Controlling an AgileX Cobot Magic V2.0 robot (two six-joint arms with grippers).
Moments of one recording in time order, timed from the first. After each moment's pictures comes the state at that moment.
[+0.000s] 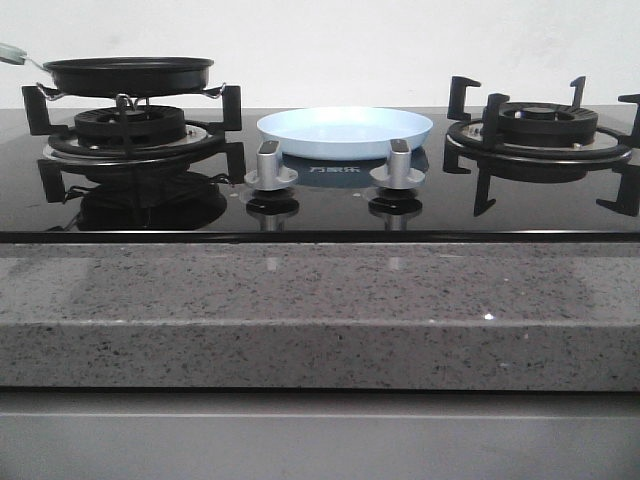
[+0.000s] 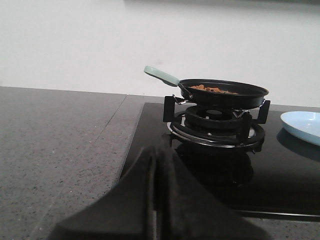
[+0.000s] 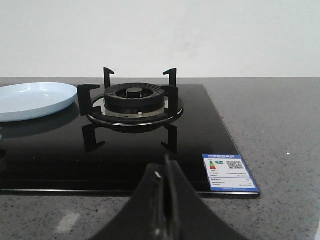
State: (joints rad) left arm -0.01 0.00 0.00 -0.05 0.00 -0.03; right arm -0.02 -0.01 0.03 0.00 0.01 0.05
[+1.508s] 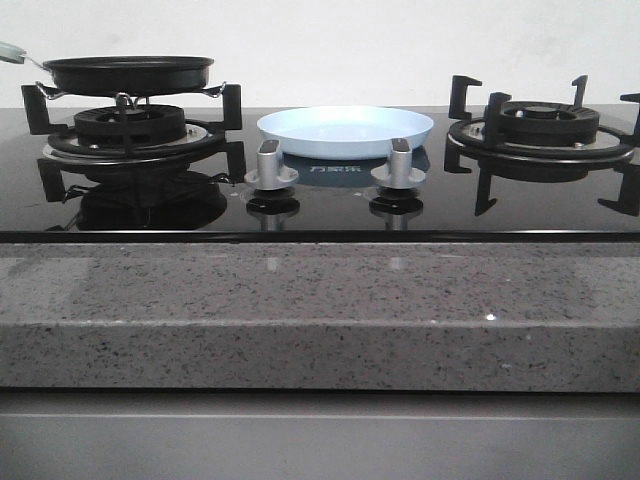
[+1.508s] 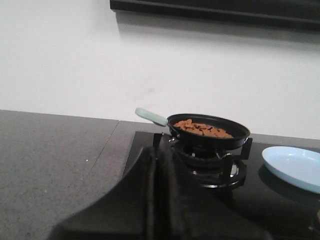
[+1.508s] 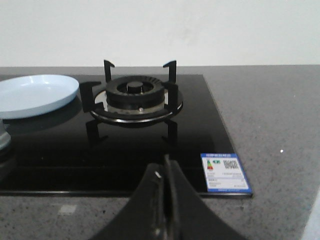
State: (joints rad) left arm -0.01 0.03 -0.27 -0.08 0.20 -0.03; right arm -0.02 -0.01 -0.17 0.01 0.28 0.05
